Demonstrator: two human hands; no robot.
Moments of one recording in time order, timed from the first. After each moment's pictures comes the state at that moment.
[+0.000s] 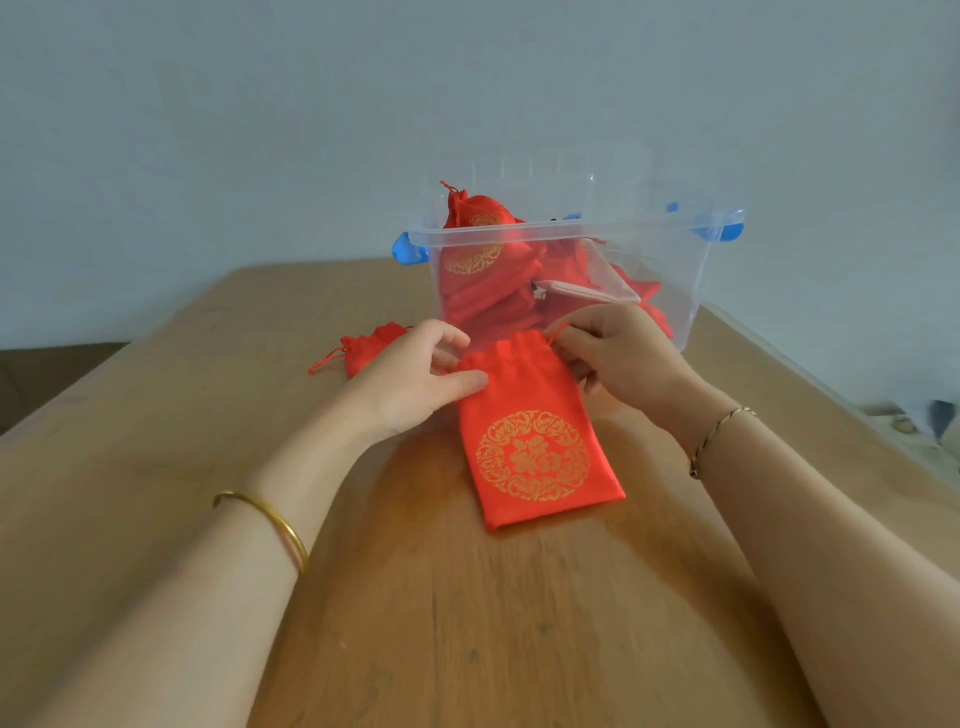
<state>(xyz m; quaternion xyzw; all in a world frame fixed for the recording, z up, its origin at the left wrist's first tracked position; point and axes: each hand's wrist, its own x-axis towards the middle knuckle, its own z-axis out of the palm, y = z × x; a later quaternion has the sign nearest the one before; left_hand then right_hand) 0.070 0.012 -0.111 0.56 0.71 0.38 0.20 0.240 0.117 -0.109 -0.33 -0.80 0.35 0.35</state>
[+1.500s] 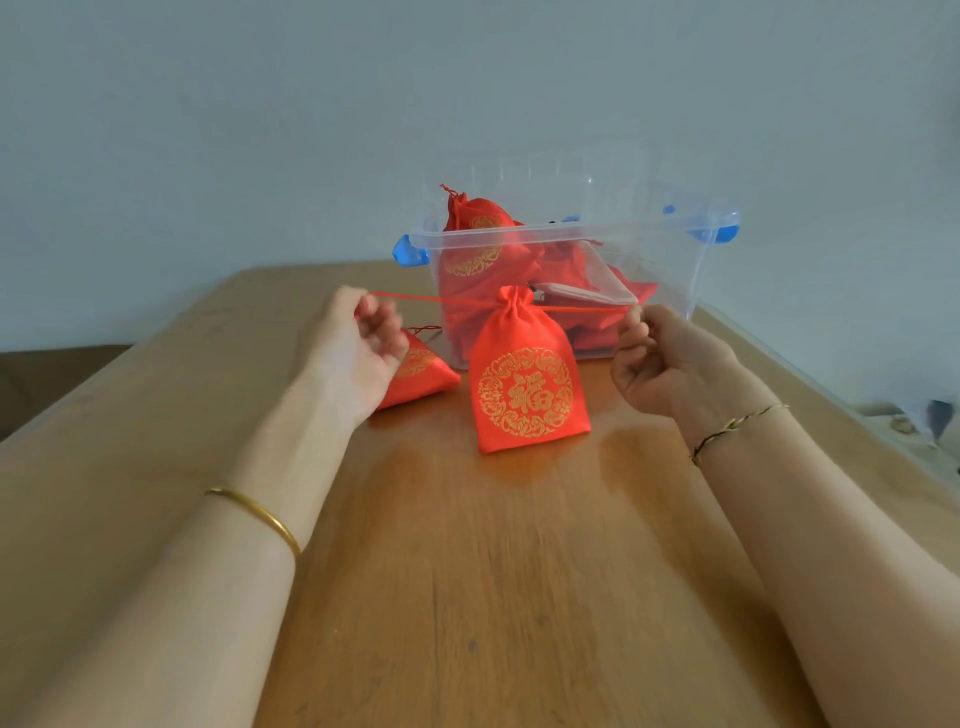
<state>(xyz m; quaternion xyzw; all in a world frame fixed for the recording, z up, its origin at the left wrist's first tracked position) 0.054 0.011 -0.088 0.16 0.43 0.79 0.40 0.256 0.128 -0.100 -0.33 -0.25 0.80 0.43</state>
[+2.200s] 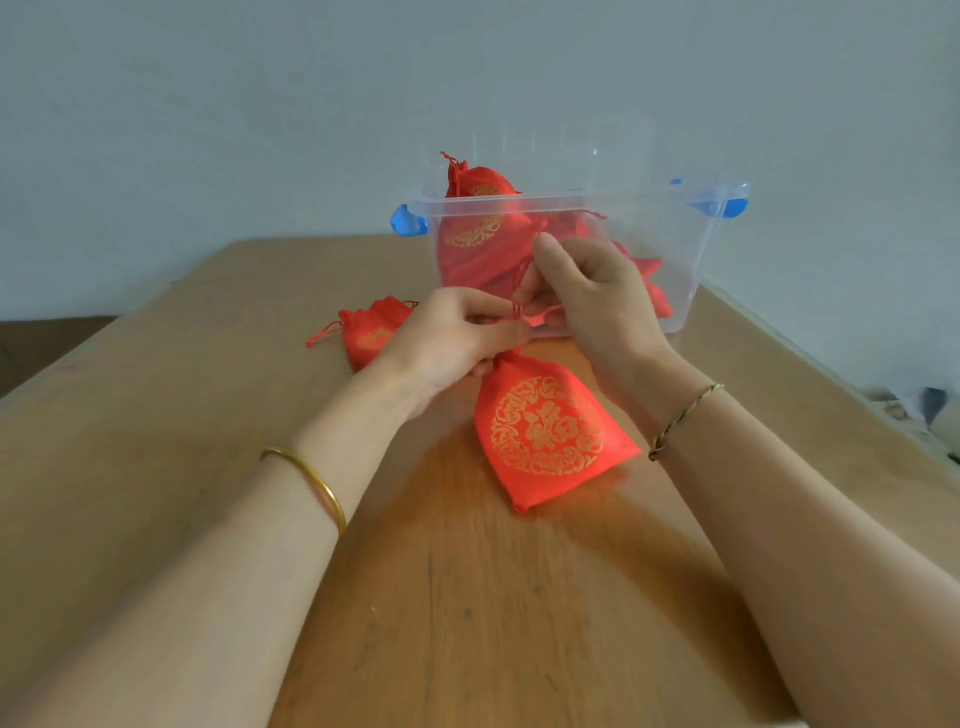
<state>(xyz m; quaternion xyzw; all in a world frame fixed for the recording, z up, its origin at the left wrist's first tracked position) 0.103 0.022 -0.106 0.53 0.59 0.52 0.31 0.219 0.085 -0.094 -0.23 -0.70 0.47 0.49</state>
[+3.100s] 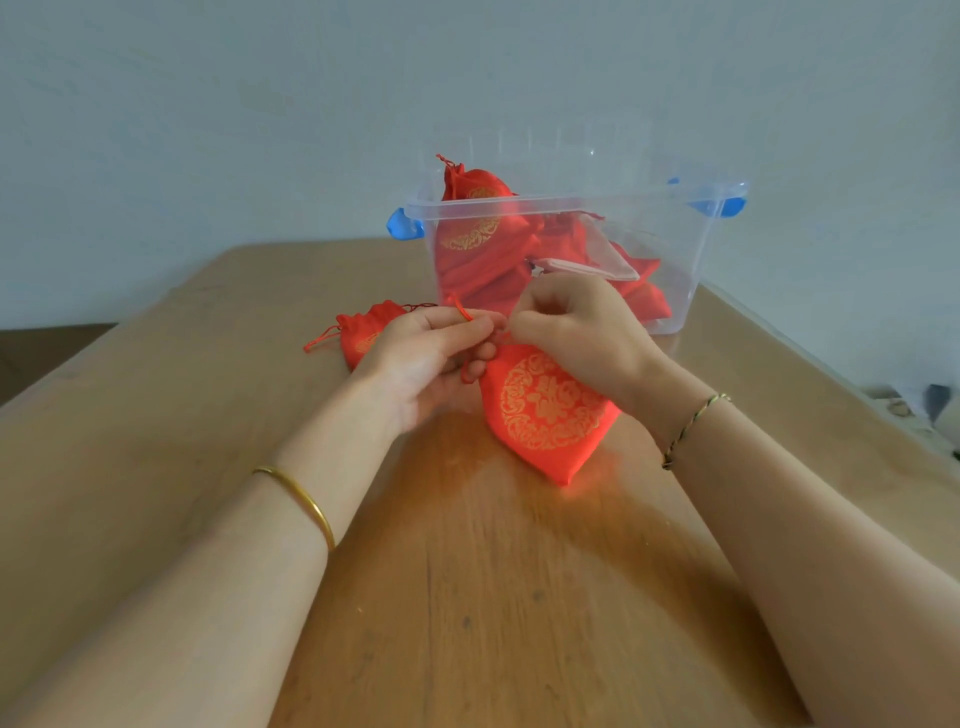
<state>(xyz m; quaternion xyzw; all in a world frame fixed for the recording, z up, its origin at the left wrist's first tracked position) 0.095 0.018 -0.113 0.36 0.54 0.63 0.43 0.227 0.083 -0.098 -0.29 -0.81 0.36 0.36</state>
